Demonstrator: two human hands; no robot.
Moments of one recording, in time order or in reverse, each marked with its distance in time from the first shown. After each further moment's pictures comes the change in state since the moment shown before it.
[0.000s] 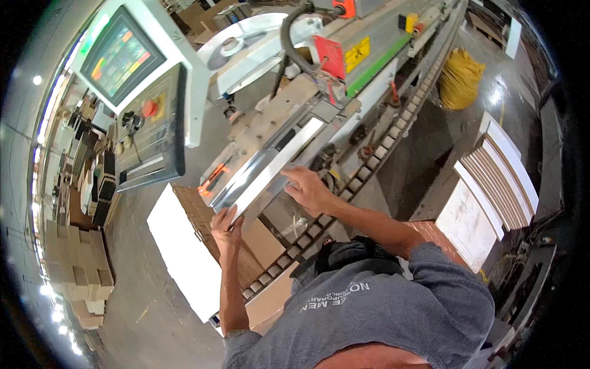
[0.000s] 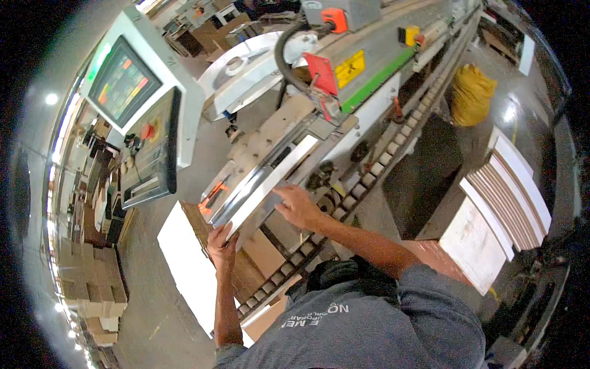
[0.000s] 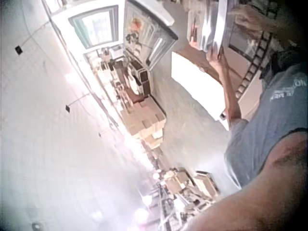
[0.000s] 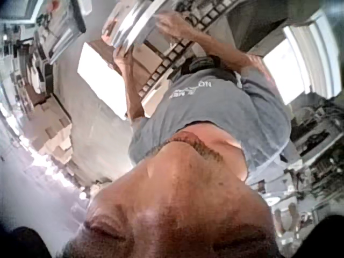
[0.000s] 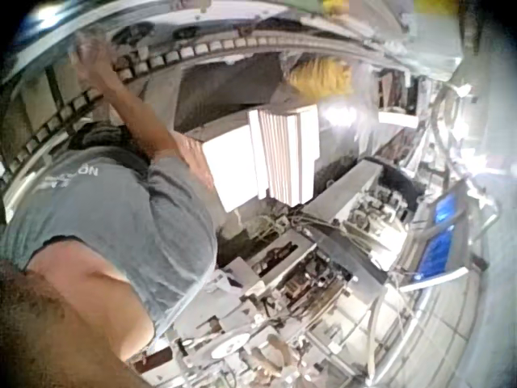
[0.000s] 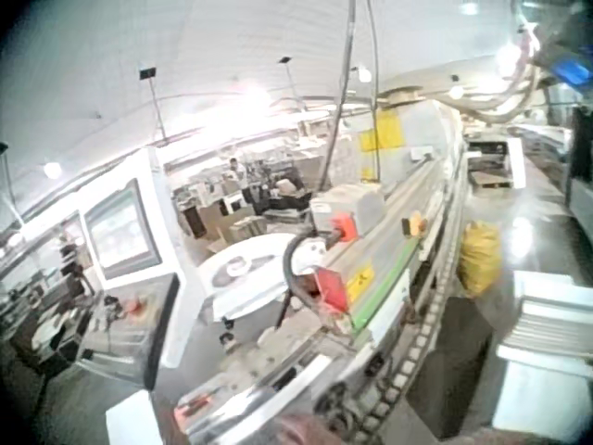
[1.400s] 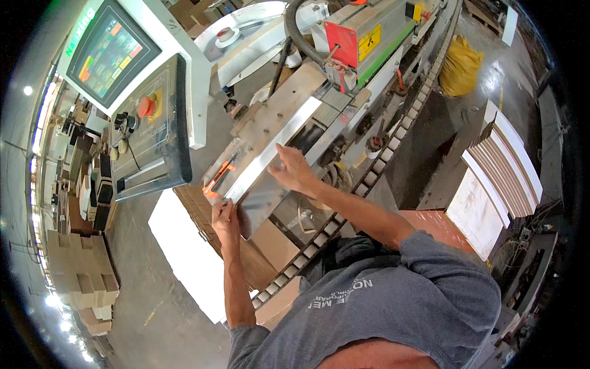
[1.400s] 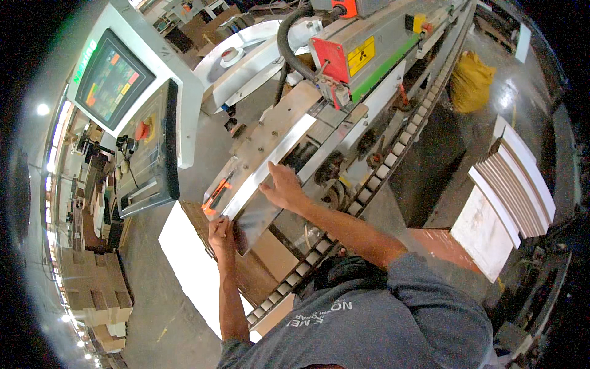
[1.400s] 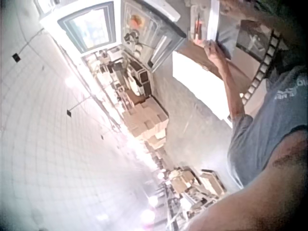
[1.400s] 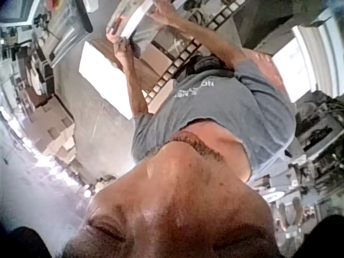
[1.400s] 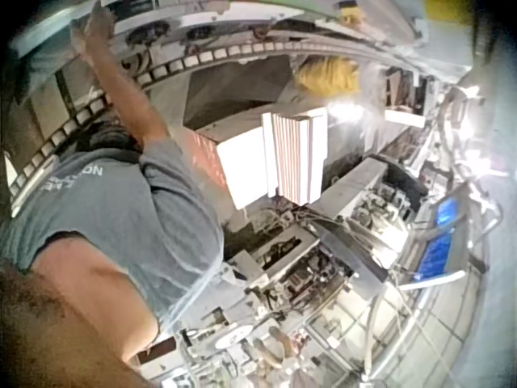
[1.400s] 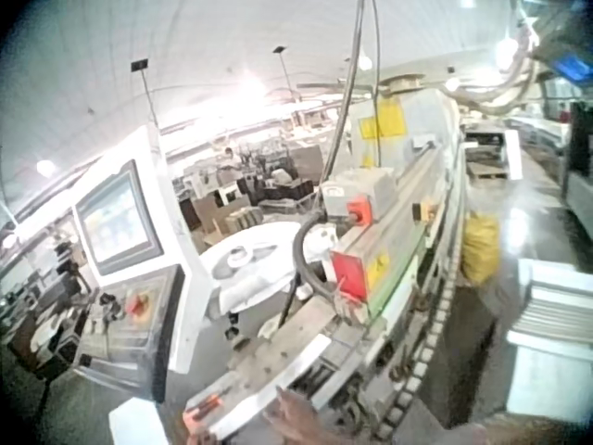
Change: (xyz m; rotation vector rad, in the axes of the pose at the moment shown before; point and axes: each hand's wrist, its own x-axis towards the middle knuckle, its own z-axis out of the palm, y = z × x) left_hand 0.035 -0.055 0.016 0.083 0.090 0.128; right_hand 0.068 0.036 0.070 -0.102 0.084 0.320
